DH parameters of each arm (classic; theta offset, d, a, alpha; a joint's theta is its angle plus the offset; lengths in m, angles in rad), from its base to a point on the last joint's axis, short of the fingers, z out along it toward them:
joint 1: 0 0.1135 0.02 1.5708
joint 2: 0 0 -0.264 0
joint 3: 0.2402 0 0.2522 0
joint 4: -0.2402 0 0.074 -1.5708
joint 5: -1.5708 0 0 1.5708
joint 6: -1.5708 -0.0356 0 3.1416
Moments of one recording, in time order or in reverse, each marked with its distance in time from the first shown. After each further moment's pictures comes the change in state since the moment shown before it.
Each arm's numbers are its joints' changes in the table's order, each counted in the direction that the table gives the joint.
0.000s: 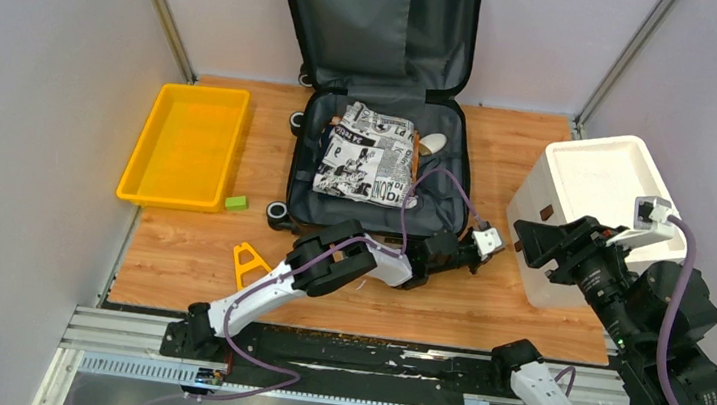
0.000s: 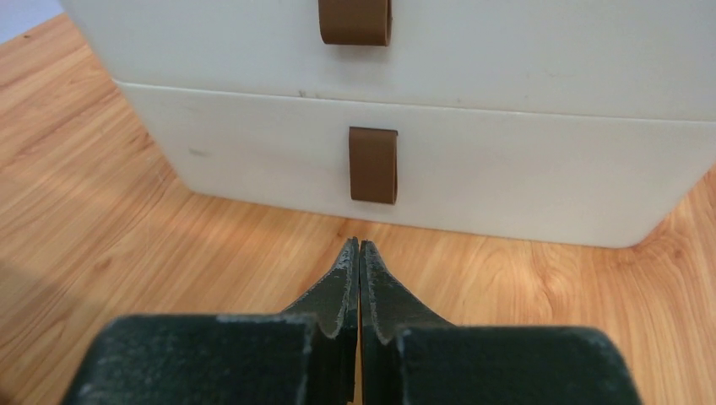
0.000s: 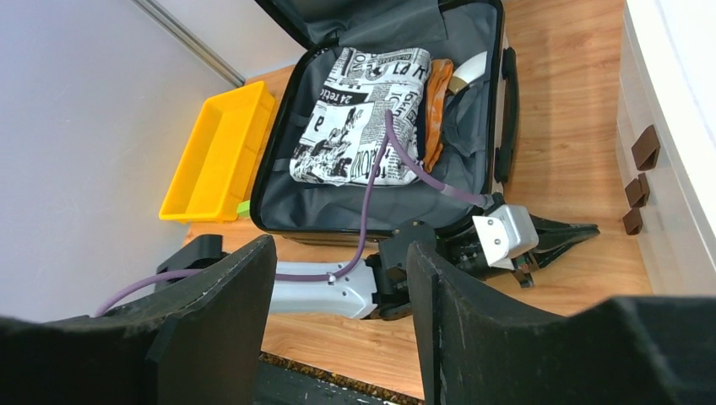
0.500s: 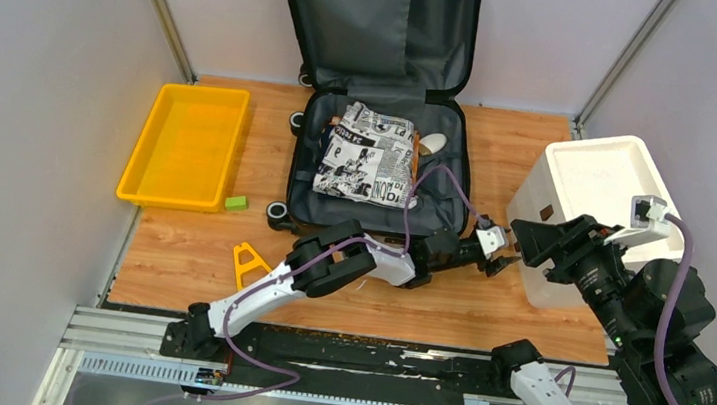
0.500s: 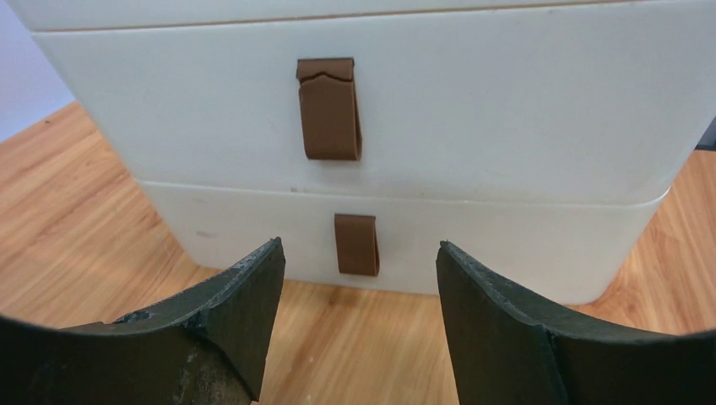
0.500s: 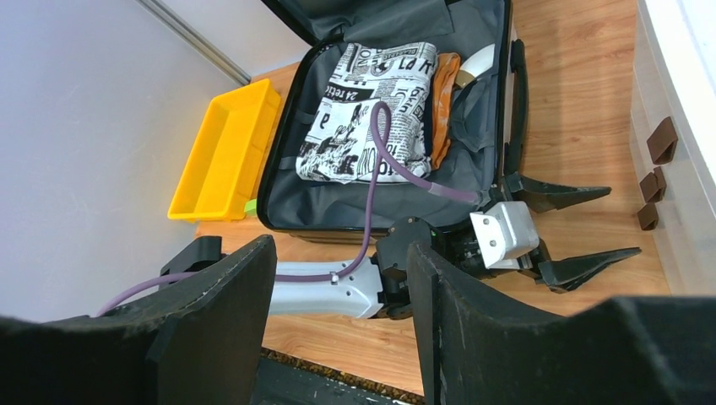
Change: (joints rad) left arm -0.007 0.042 -0.021 0.076 -0.023 -0.016; right arm 0.000 0.001 -0.029 0.012 0.008 -0.031
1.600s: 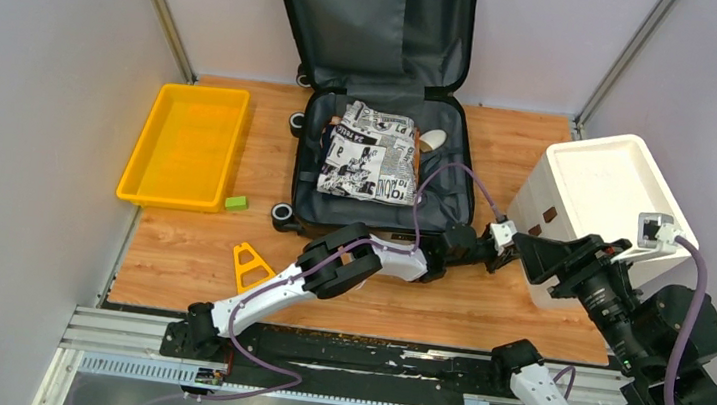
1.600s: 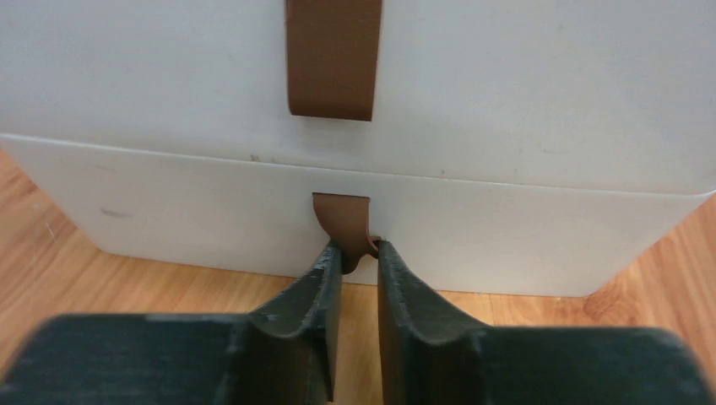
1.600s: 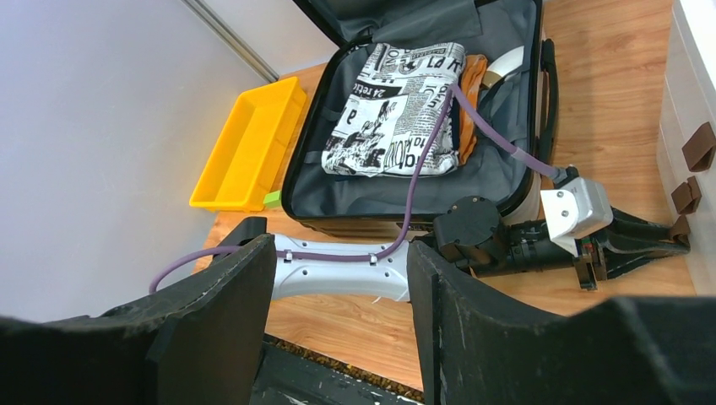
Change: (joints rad) left arm 0.013 -0.152 0.288 -0.249 -0.084 0.144; right arm 0.000 0.076 -0.016 0.009 0.059 0.013
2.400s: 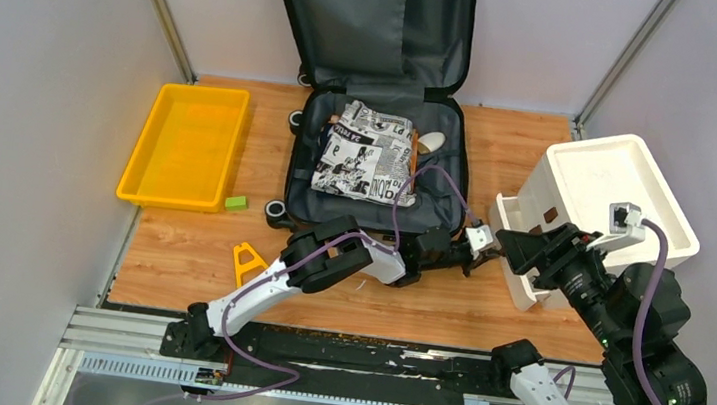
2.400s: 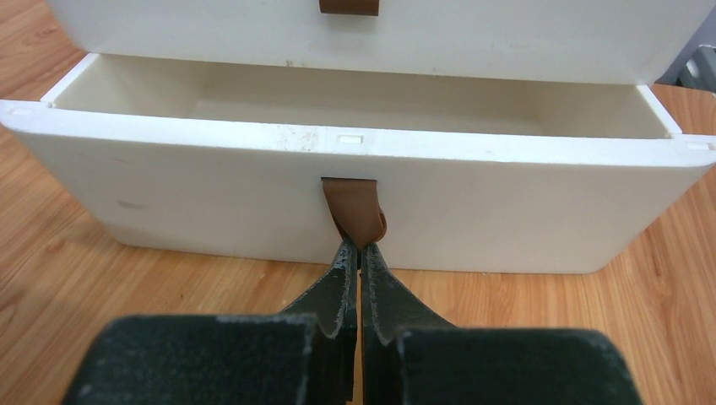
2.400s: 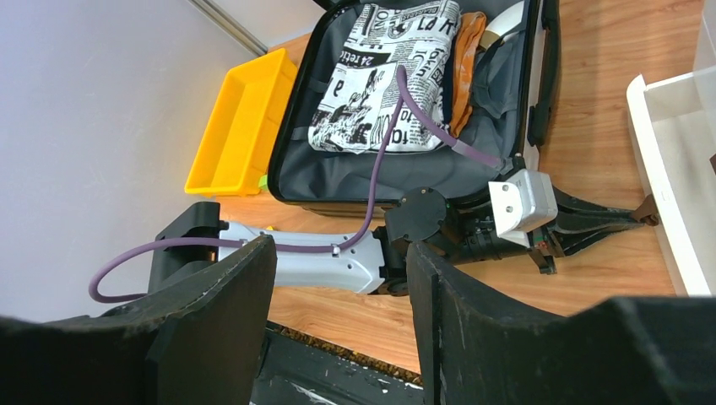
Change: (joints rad) left arm 0.017 0.172 -0.370 0.195 0.000 -0.031; right arm 0.000 -0.002 -0.127 0.040 0.020 -0.051
